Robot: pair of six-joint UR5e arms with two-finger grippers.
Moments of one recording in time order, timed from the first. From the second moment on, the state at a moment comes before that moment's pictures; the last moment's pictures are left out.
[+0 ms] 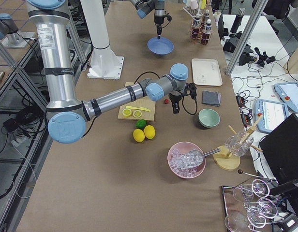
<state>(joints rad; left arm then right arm) -0.70 -1.76 -1.82 -2.17 -2.15 -1.43 1.09 -1.45 1.81 -1.34 2.31 0.62</state>
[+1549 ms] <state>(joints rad) -0.43 -2.01 -1.77 -2.05 -1.88 -1.54 0.72 -1.27 1.65 -1.22 2.02 0.91</state>
